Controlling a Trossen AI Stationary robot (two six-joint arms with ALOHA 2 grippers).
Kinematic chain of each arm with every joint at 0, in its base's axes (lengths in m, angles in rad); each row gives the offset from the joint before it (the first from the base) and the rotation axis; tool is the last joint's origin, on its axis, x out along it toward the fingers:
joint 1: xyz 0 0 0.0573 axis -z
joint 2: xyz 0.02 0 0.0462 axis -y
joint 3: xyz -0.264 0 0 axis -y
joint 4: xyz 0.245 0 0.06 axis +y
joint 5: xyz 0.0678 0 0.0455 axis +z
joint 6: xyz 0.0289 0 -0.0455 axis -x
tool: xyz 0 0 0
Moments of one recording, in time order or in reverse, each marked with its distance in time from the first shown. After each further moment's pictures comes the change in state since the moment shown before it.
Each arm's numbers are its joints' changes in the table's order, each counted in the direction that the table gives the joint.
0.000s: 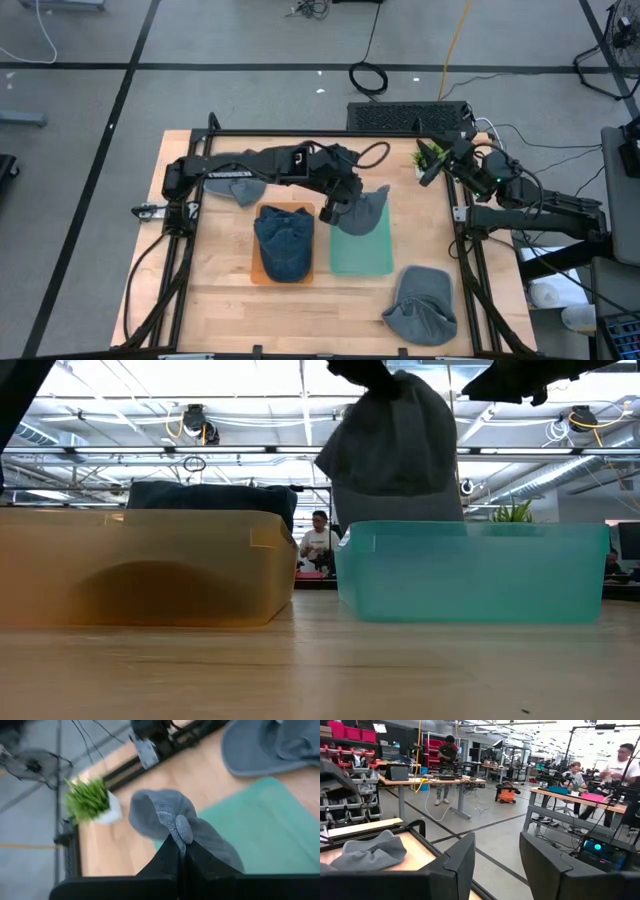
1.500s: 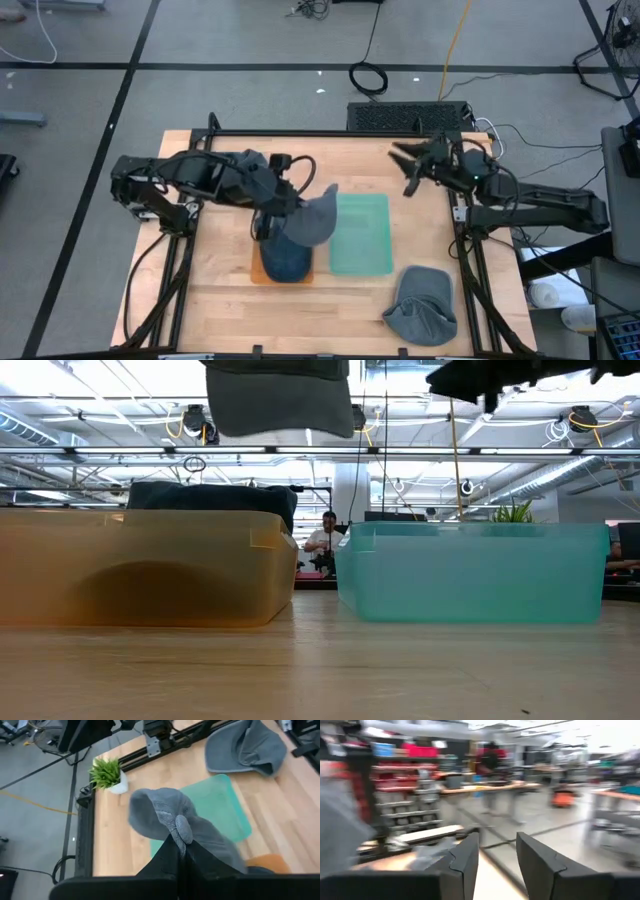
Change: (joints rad) left arm 0.251 0.364 0.000 0.390 0.288 0.315; right arm -0.003 -0.192 0.002 -0.221 0.270 -0.106
